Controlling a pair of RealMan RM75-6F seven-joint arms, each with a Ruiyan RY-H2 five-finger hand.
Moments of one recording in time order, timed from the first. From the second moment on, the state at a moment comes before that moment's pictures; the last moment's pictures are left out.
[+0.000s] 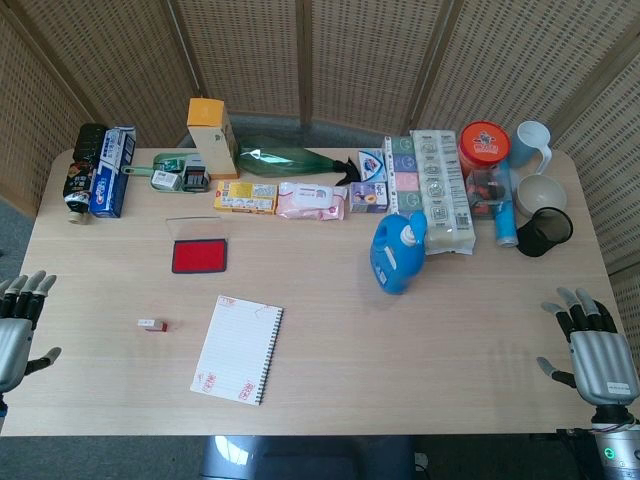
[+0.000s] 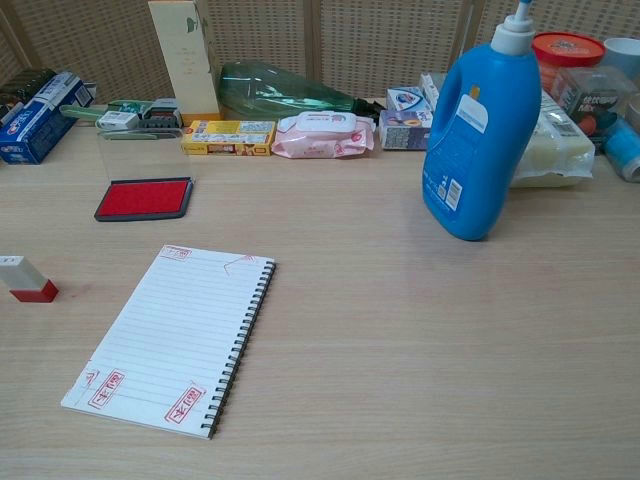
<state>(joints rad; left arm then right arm) -0.09 -1.11 -0.04 -1.63 1.47 1.47 0.17 0.07 -1.12 0.07 -1.63 -1.49 1.49 -0.13</state>
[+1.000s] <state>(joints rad) -0.17 -1.28 -0.08 -1.52 1.39 1.35 0.25 0.07 -1.11 0.07 -1.64 -1.49 1.48 -0.13</state>
